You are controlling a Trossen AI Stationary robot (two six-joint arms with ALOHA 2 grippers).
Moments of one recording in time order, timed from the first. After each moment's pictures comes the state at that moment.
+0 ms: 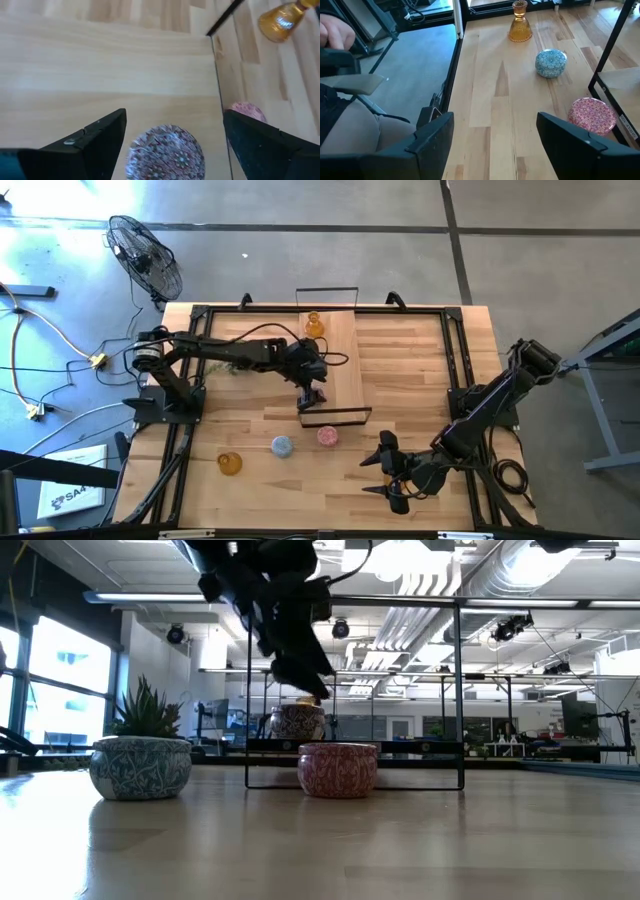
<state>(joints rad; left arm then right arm) 0.14 1.67 1.16 -0.29 0.24 -0.05 0.76 1.47 0.95 -0.02 0.50 0.55</state>
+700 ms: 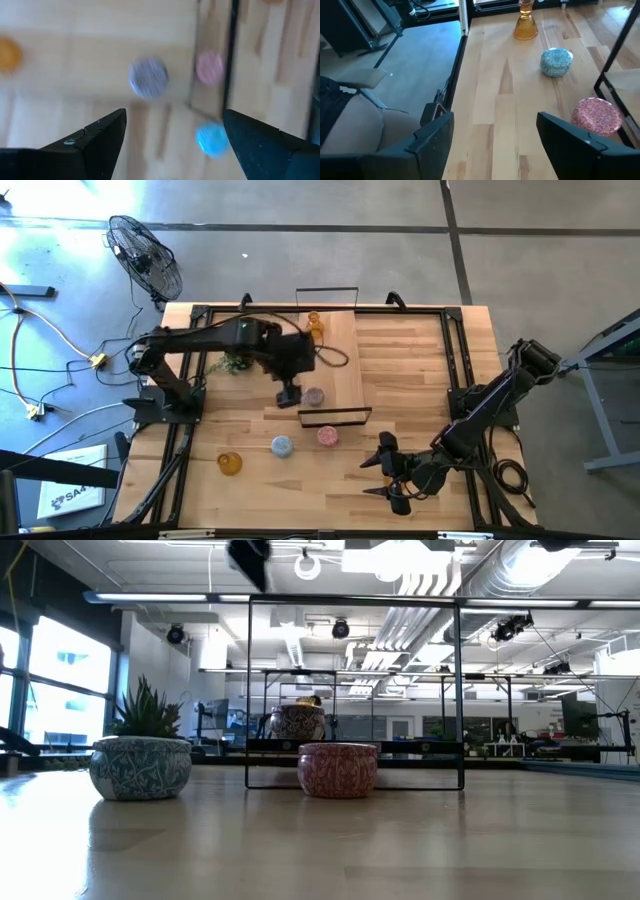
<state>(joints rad) -0.01 1.67 1.84 -1.33 0.04 -0.20 0.76 1.47 0.95 -0.02 0.47 0.53</state>
